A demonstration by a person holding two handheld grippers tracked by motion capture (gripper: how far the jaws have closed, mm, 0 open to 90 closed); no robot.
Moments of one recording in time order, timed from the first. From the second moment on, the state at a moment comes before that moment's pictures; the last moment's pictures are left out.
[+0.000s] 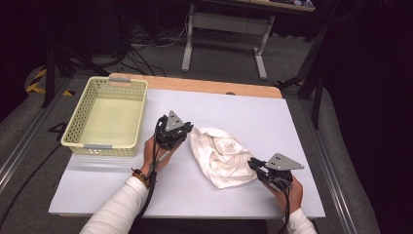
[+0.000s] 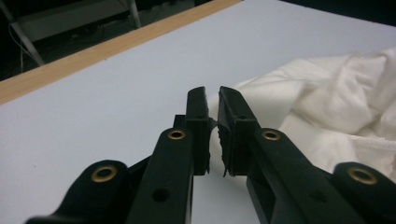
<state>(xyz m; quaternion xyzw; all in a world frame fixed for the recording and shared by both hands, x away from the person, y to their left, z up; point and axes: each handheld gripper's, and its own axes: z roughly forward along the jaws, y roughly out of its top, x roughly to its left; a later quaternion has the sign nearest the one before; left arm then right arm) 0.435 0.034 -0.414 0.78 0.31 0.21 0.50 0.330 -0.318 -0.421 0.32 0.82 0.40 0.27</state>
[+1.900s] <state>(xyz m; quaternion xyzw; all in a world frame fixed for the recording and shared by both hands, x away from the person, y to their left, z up) 0.392 0.007 -0.428 0.87 0.20 0.20 0.40 0.369 -0.299 -0.402 0.32 0.80 0.36 0.35</state>
